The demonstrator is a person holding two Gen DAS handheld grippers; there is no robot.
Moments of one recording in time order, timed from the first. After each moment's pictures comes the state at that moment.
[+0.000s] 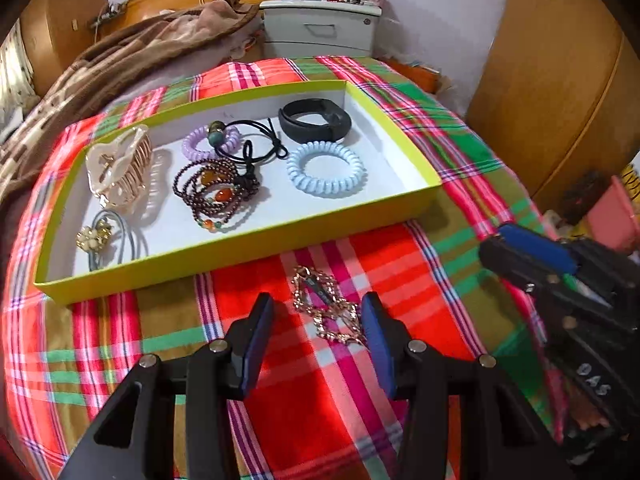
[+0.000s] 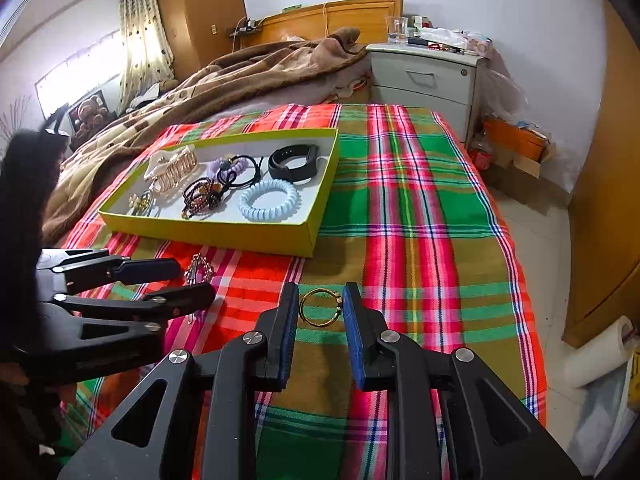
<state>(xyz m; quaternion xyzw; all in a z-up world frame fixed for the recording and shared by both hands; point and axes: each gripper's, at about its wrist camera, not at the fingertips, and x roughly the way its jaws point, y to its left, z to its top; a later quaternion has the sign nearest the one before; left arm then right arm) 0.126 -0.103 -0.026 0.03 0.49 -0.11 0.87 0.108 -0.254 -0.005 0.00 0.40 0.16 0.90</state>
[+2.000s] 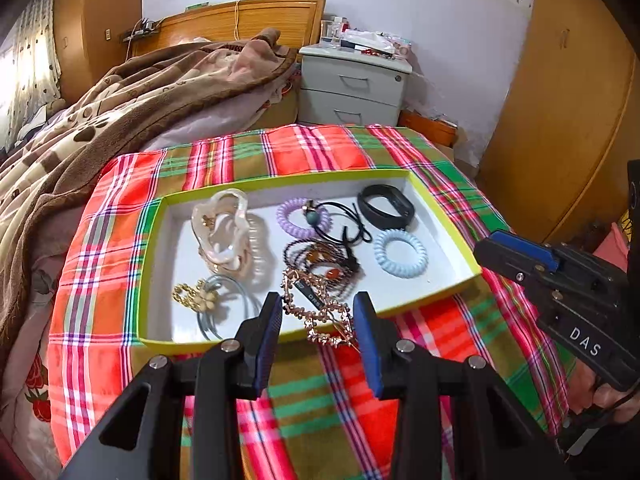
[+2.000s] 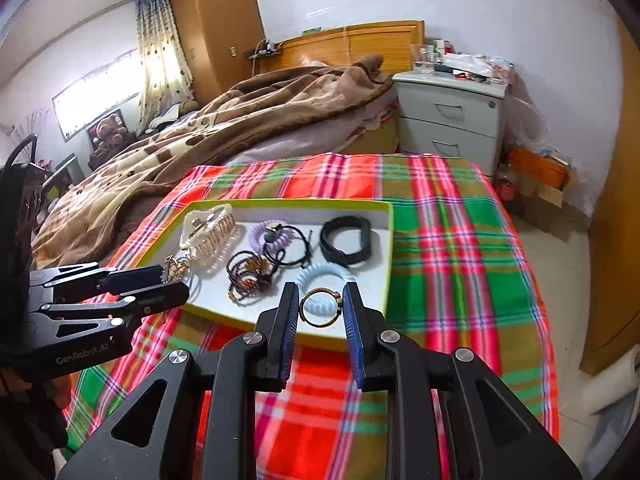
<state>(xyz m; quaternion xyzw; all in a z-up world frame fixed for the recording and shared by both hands) 0.142 -0.021 0.027 -0.01 0.43 -0.09 0.90 0.147 -0.205 0.035 0.01 0.37 0.20 0.91</state>
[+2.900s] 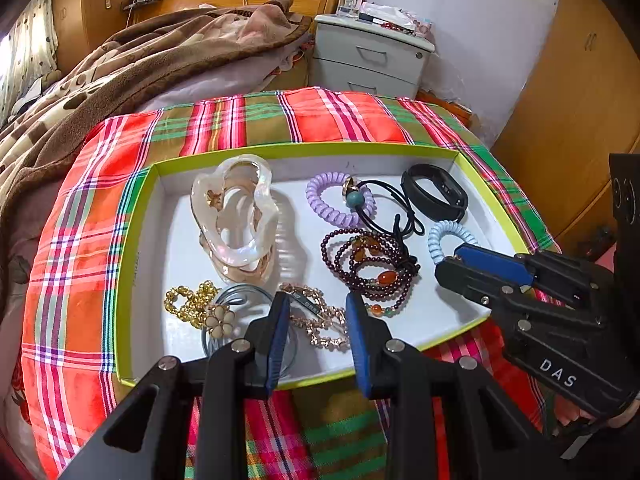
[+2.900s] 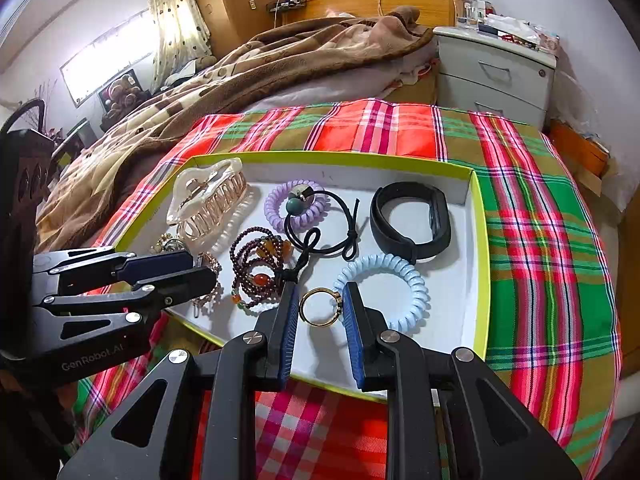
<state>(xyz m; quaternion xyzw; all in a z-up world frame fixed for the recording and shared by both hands) 0.183 -0.002 -0.014 -0.03 0.47 -0.09 0.88 0.196 -0.160 -0.012 -0.01 0.44 0.24 0.86</state>
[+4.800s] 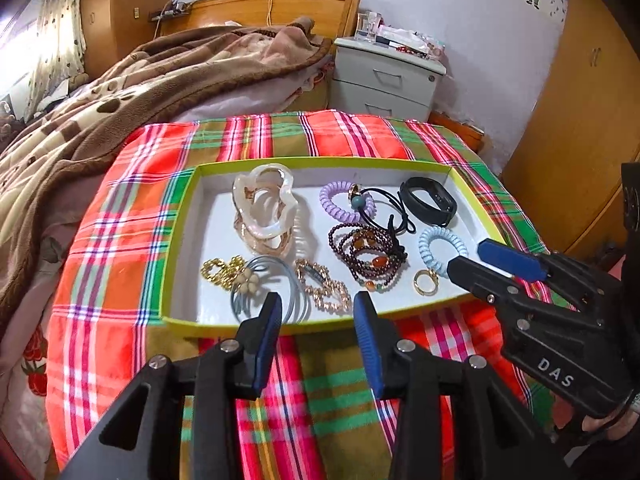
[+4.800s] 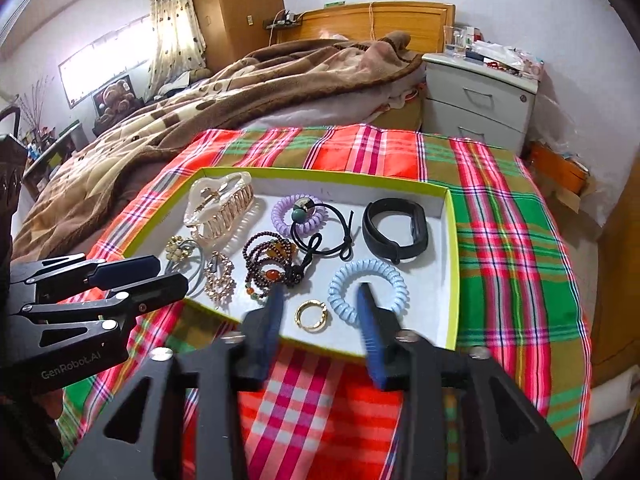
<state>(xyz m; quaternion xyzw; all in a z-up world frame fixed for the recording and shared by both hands) 0.135 0.001 0.012 -0.04 0.44 -0.05 0.90 0.161 -0.163 0.013 -0.02 0.40 0.21 0.89</state>
